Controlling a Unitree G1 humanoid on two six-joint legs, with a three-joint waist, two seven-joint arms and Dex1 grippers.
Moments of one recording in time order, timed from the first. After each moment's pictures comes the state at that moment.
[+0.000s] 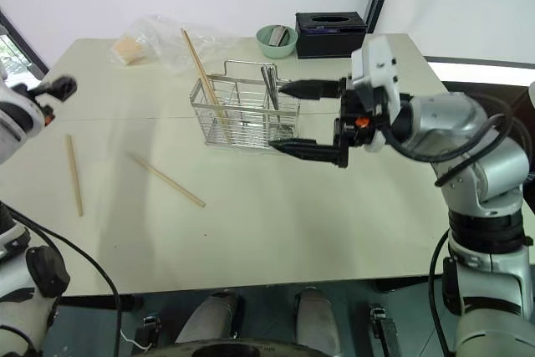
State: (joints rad) left arm -0.65 0.68 0.62 0.05 -0.59 1.24 0.23; right arm -0.57 -0.73 -0.09 -0.42 0.76 0.69 1.05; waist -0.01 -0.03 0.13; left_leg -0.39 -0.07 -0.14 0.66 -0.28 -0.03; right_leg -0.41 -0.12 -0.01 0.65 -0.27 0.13
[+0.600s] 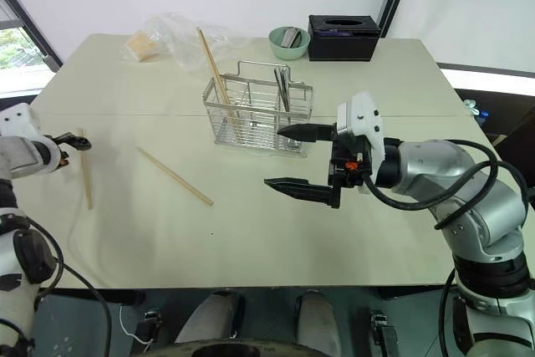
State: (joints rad) left arm -0.81 0.76 0.42 0.71 -0.37 1.11 -0.03; right arm -0.39 -0.74 -0.10 -0.57 0.85 0.75 0.90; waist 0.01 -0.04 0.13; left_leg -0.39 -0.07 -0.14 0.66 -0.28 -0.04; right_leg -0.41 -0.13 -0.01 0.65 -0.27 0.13
